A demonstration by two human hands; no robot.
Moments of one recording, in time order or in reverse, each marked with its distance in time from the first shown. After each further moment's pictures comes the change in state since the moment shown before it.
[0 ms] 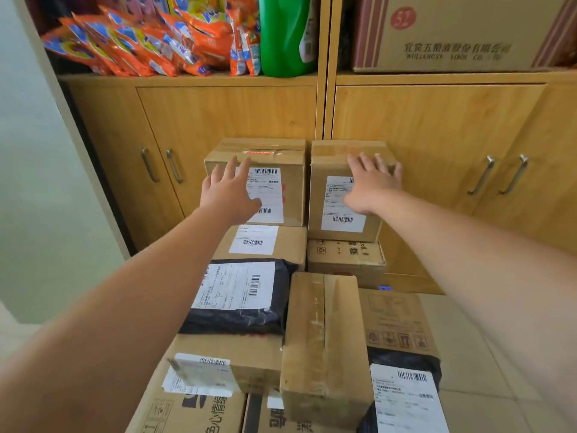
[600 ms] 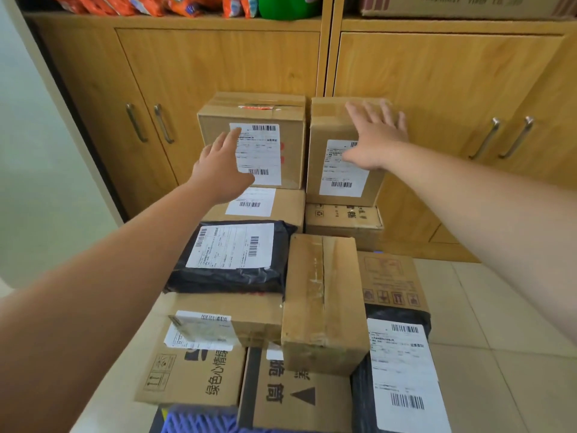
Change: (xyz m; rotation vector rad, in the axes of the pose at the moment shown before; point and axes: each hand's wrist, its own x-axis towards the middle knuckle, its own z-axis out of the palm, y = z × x) left_hand -0.028 -0.019 0.009 -0.339 -0.072 0.004; right_hand 0.002 0.004 -0.005 0.056 0.002 -0.056
